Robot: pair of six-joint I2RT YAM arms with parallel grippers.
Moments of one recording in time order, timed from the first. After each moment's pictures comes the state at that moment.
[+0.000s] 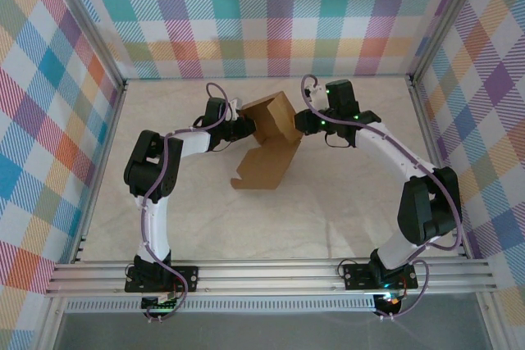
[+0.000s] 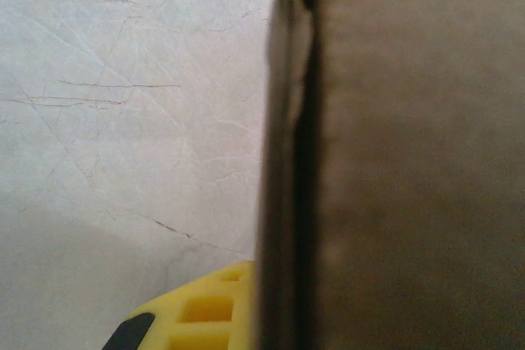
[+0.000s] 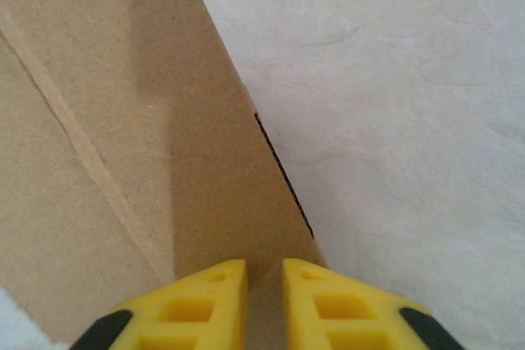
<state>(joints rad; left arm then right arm) -0.32 2.09 1.29 0.18 0.51 -0.63 0.38 1.61 1.28 -0.37 -0.40 0.14</state>
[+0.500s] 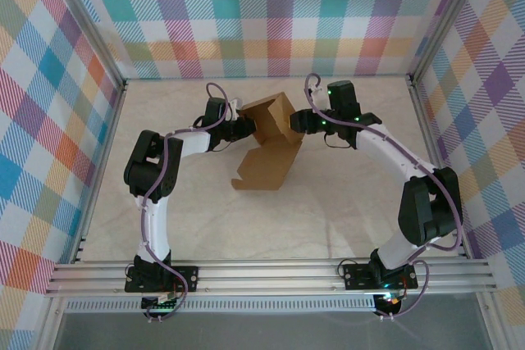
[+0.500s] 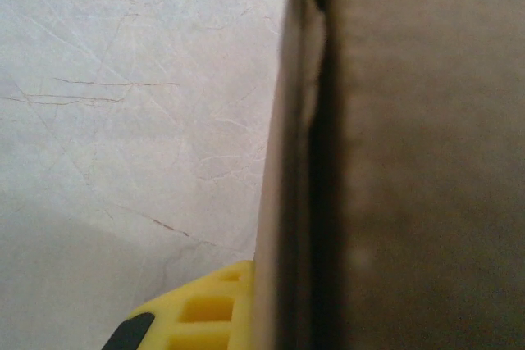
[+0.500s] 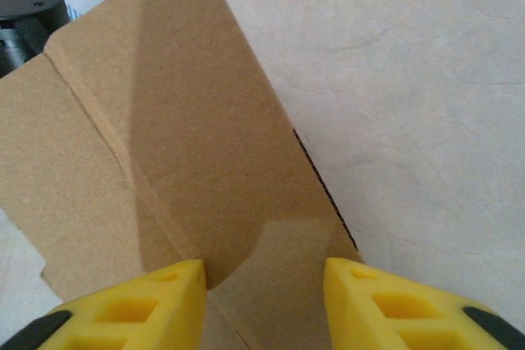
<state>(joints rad) -0.32 2.09 1.29 0.18 0.51 -0.63 0.37 1.60 1.25 -0.32 -0.47 0.20</state>
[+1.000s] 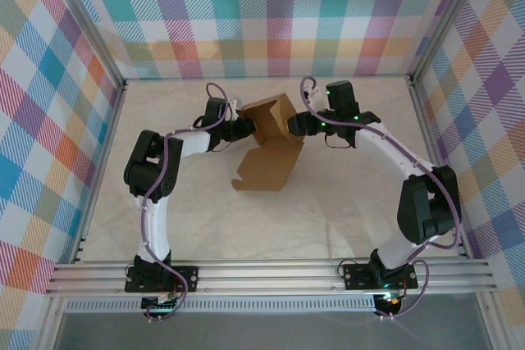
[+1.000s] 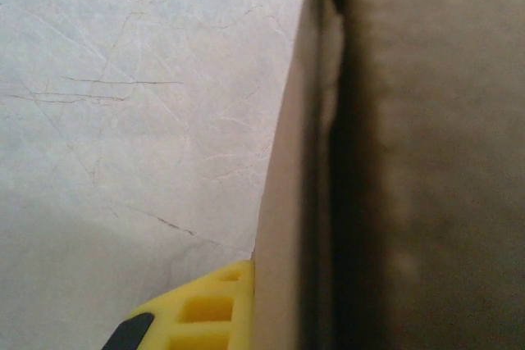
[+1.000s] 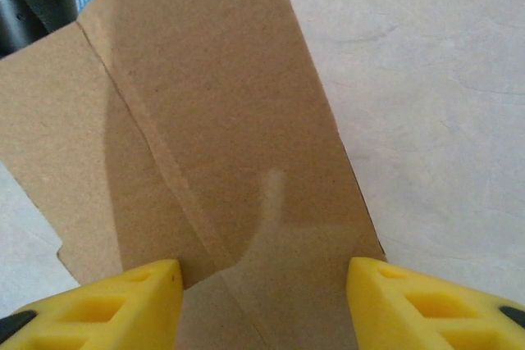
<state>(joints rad) -0.32 2.09 1.29 0.17 0.51 -0.63 0.37 1.62 1.28 -0.37 -0.46 0.07</state>
